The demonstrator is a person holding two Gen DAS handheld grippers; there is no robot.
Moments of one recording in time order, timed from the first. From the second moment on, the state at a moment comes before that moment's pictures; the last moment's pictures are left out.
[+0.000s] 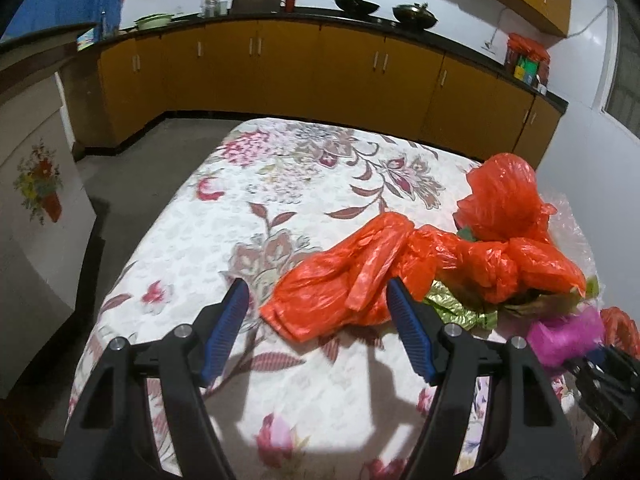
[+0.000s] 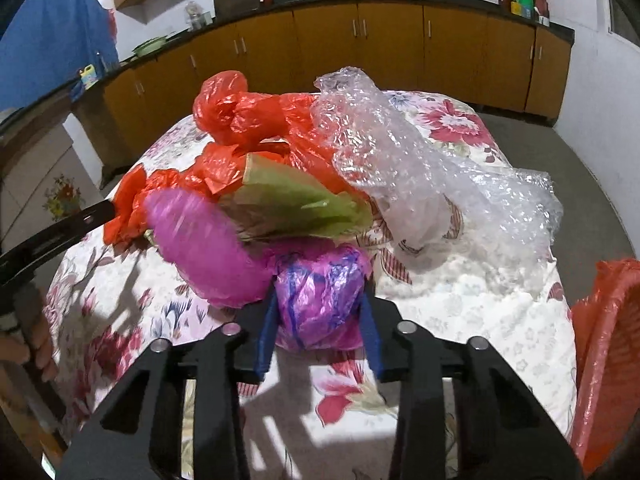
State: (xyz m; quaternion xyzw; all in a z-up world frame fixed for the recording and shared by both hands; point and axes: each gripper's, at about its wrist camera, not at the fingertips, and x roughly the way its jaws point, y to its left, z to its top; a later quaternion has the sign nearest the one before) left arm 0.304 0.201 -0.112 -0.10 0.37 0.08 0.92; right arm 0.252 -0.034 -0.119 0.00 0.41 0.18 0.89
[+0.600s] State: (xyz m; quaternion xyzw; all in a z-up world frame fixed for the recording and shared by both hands) left arm 0.336 0.193 -0.136 -0.10 0.42 0.02 0.90; right arm 0.204 -0.086 -0.104 0.02 0.41 0.17 0.90
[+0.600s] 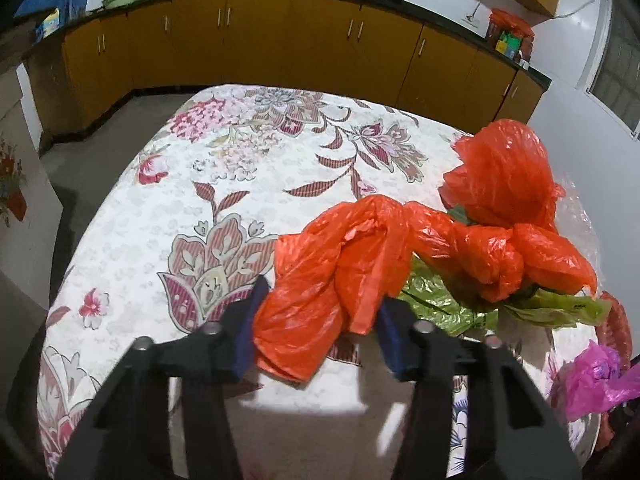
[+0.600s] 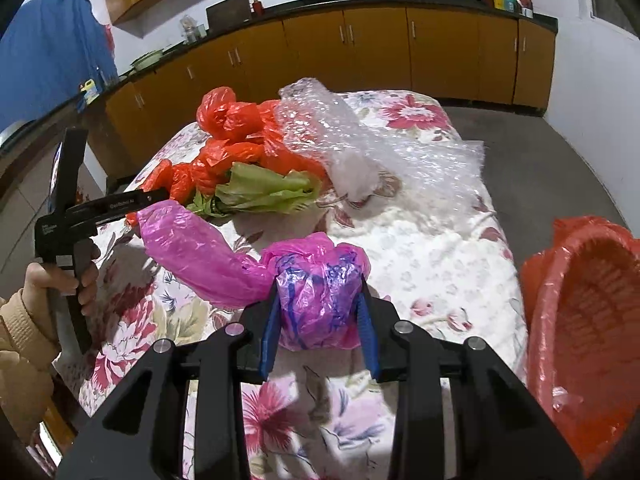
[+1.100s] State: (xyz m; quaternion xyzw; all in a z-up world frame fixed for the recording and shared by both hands) left arm 0.285 0.190 -0.094 -0.09 0.37 0.03 0.93; right arm 0.182 -0.111 -0.073 0.04 0.37 0.15 0.92
